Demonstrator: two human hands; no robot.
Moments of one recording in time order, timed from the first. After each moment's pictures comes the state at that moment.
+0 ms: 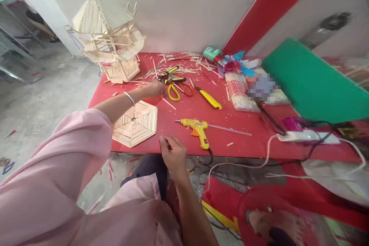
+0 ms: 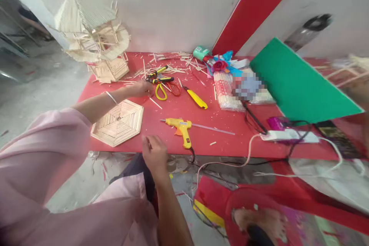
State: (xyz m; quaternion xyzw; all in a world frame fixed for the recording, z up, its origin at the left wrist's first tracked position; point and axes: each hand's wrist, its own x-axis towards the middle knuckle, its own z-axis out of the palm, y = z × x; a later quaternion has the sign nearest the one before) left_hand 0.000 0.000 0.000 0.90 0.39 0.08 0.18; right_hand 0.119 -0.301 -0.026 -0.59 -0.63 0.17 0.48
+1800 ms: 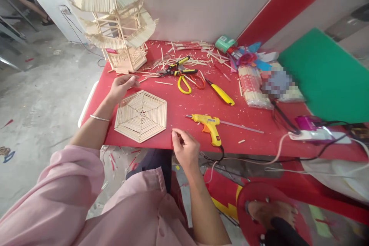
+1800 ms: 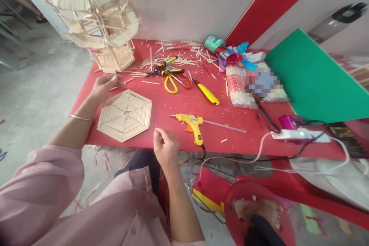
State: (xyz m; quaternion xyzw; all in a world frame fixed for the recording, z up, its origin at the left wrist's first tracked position) left_hand -0.137 -0.091 0.021 0.63 0.49 0.44 0.41; right_hand 0.122 -0.301 -0.017 -0.62 -0.62 0.18 0.45
